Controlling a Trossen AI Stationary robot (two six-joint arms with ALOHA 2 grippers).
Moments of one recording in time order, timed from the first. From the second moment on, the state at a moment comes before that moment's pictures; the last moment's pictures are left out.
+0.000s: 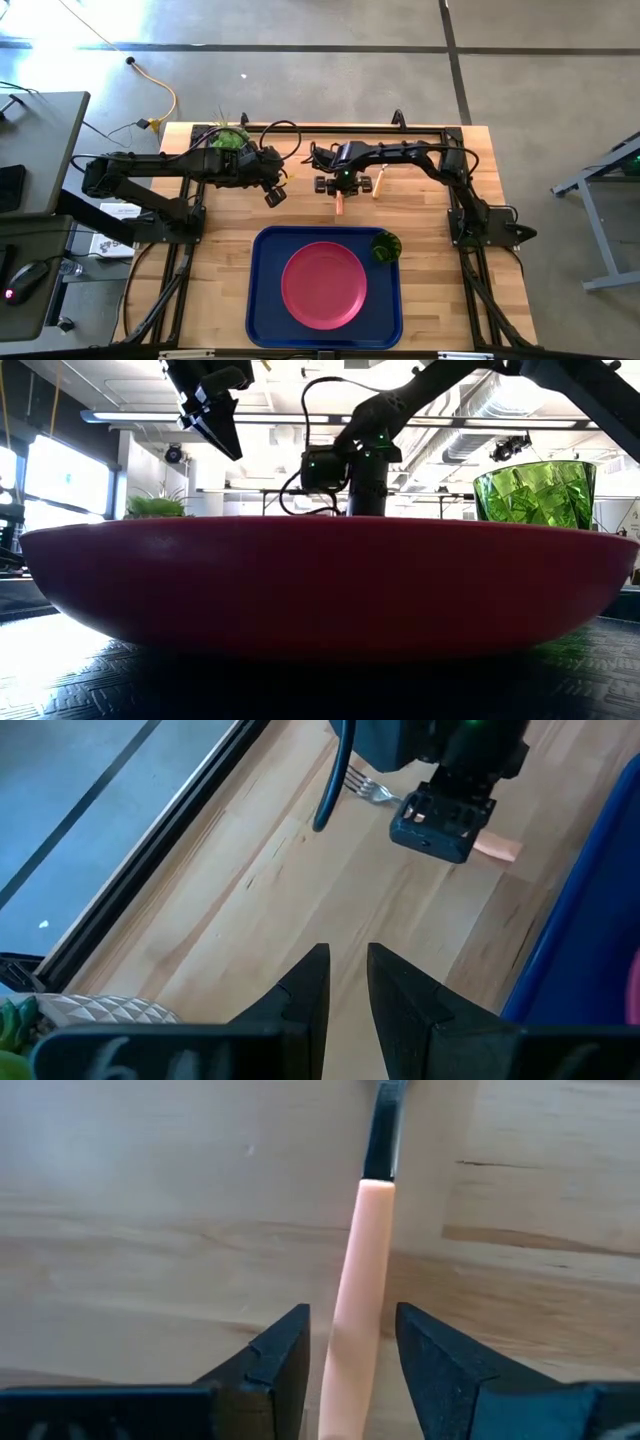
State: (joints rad) left arm 0.11 1.29 1.14 -0.82 -0.40 -0.29; right arm -0.30 2.16 1.62 -0.92 -0.16 1.20
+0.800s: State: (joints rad) left arm 0.11 1.29 1.14 -0.82 -0.40 -0.38; right arm -0.29 2.03 1.81 -1.03 -0.02 1.03
